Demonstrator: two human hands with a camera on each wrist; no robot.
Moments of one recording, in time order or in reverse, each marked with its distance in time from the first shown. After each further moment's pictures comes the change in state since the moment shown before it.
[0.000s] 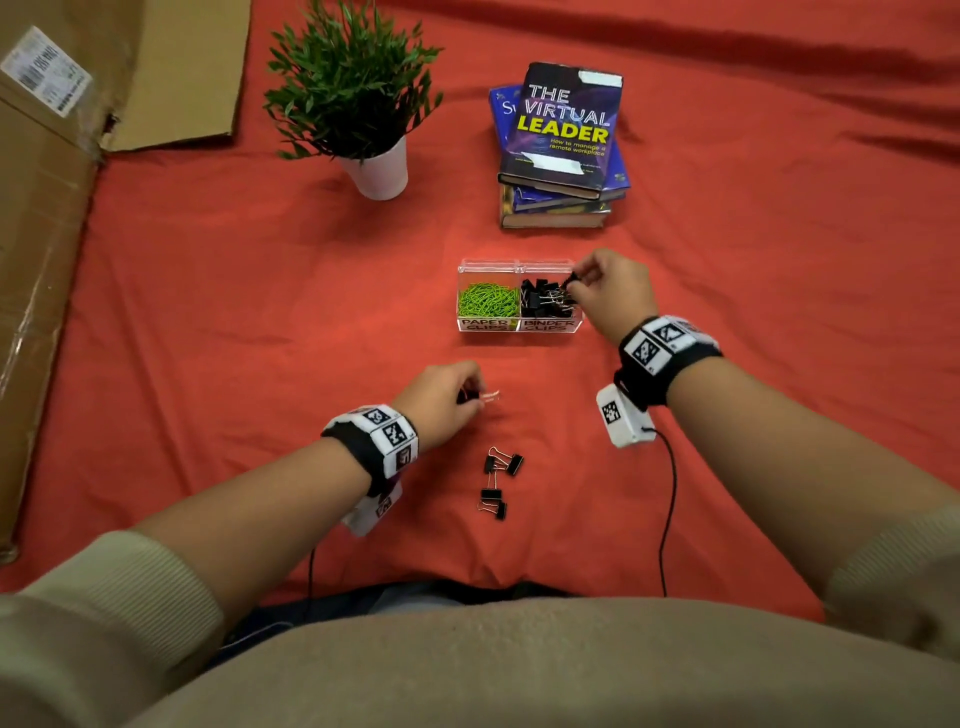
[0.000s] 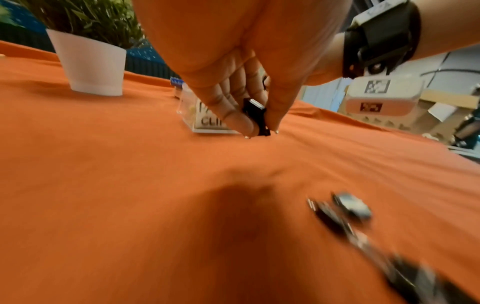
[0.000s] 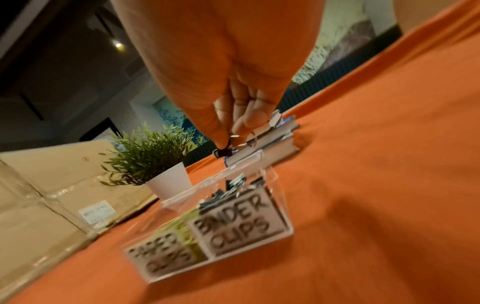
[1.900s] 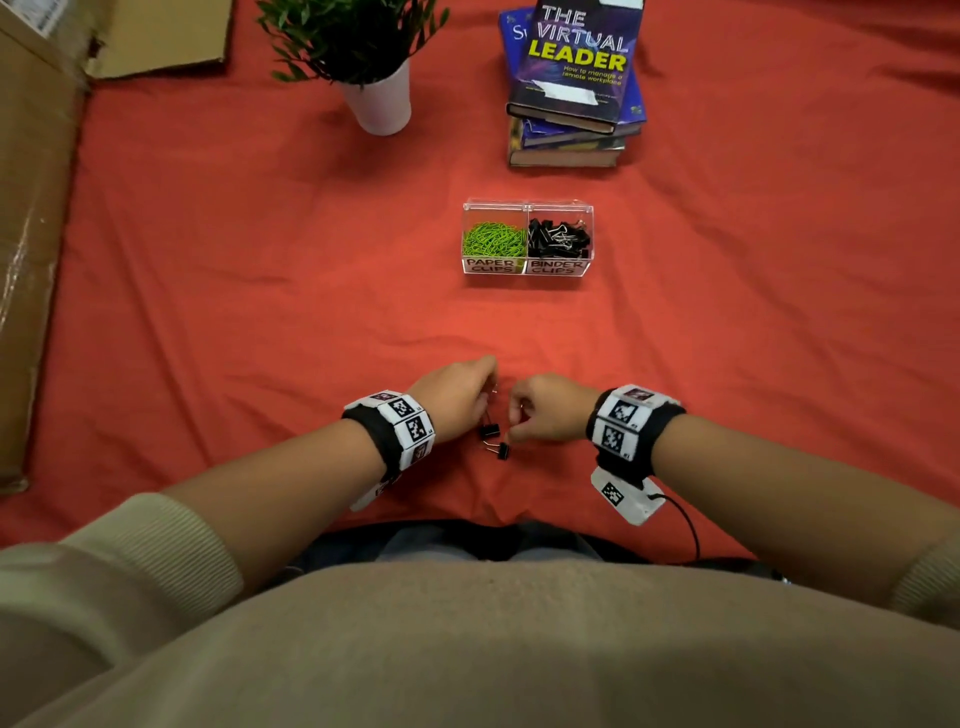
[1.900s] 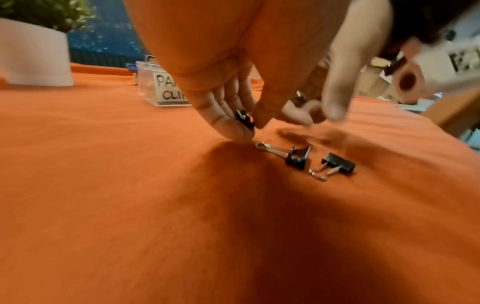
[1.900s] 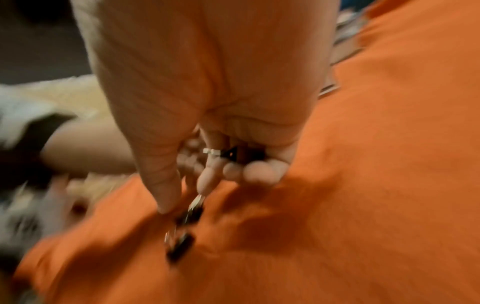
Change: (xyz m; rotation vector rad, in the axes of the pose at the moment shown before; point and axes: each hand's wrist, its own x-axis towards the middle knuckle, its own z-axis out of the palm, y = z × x) left_hand -0.034 -0.006 0.047 0.255 -0.163 0.057; right_hand -0.146 -0.002 0.059 -0.264 -0.907 -0.136
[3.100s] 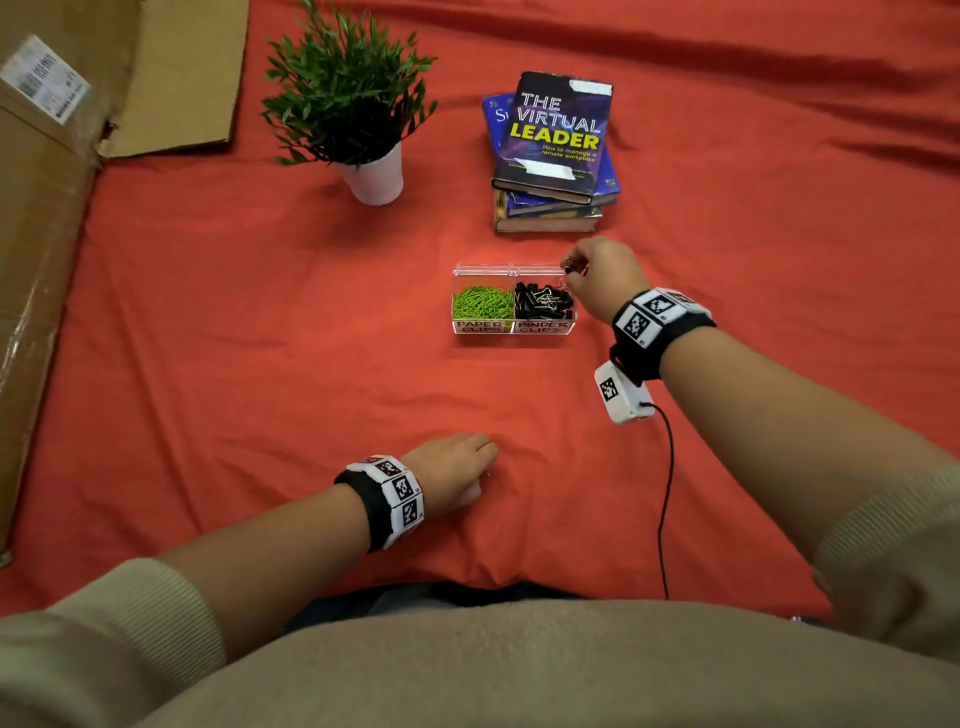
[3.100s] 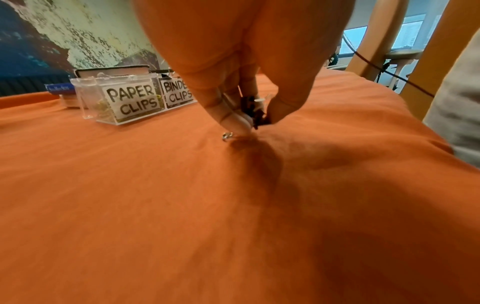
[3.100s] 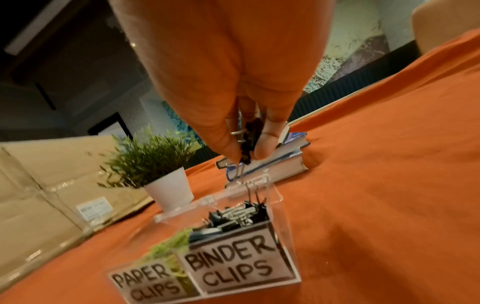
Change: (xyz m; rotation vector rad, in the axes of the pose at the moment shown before) left_hand -0.005 0.003 0.000 0.305 -0.147 0.245; right_hand 0.040 0.038 -0.171 0.035 0.802 0.139
